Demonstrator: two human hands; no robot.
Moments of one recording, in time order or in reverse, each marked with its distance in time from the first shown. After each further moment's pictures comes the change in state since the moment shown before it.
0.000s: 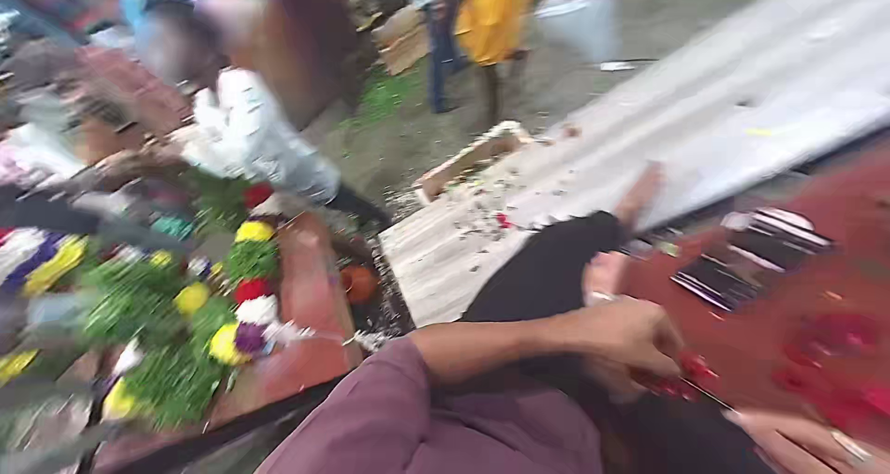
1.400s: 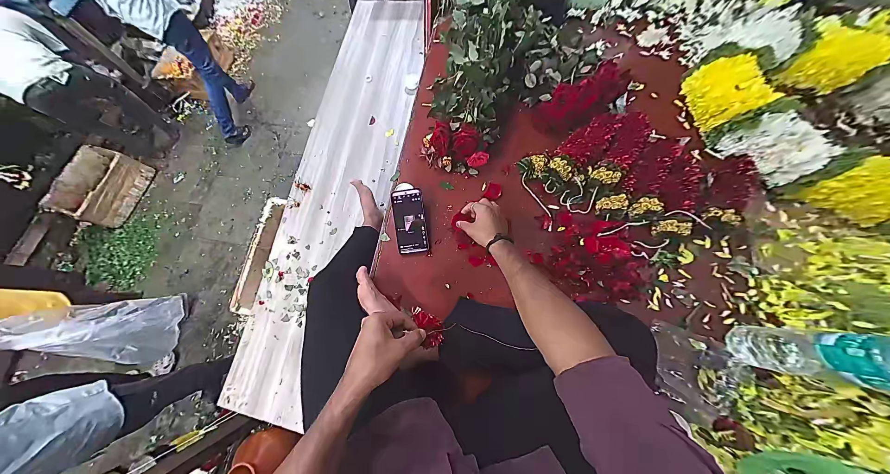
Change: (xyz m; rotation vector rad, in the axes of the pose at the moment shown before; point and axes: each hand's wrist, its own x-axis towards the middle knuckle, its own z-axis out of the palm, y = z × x) left_hand 0.014 -0.004 0.026 -0.025 -0.032 -0.215; right_hand 0.122 0.165 -0.157 -0.838 0.661 0.458
